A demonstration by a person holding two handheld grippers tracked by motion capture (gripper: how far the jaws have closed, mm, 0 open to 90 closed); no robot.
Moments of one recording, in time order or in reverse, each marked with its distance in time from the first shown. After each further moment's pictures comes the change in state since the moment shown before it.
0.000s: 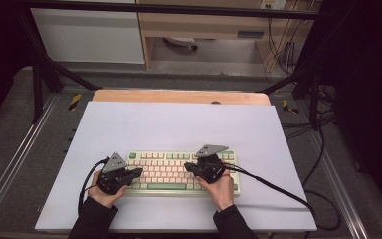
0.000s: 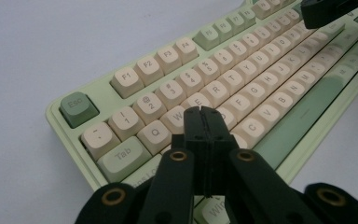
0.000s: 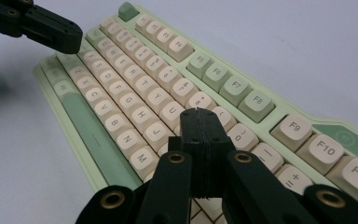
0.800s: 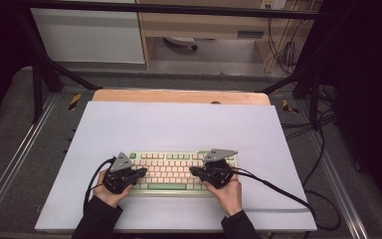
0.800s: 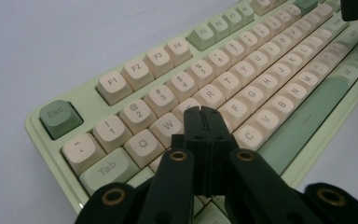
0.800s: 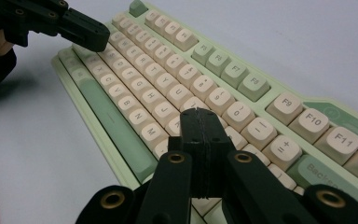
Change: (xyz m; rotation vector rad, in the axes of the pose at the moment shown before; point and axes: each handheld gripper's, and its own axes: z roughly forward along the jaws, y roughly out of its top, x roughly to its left) left arm -0.006 0.005 0.014 0.020 0.004 0.012; right arm -0.001 -0.014 -0.021 -0.013 0.022 -0.001
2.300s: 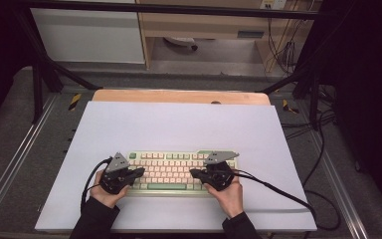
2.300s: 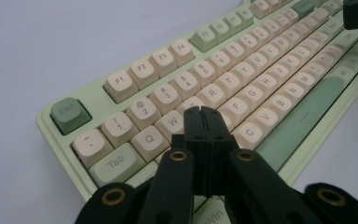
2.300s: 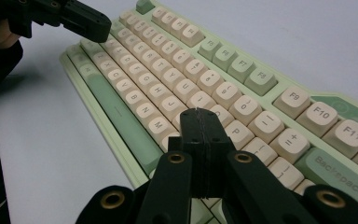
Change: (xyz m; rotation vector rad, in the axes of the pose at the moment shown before) left arm 0.004 -0.003 -0.010 -0.018 -0.005 -0.004; right arm 0.002 -0.005 -0.002 -0.007 0.023 -0.003
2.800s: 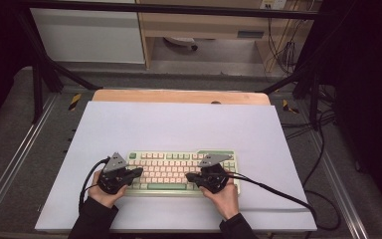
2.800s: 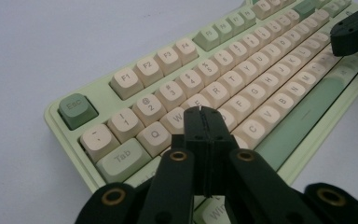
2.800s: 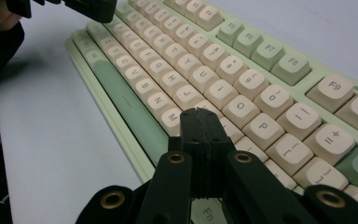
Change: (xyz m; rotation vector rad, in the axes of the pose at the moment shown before) left arm 0.003 -0.002 -0.002 -0.004 -0.001 -0.008; right arm 0.005 -0.006 0.016 0.039 0.030 -0.003
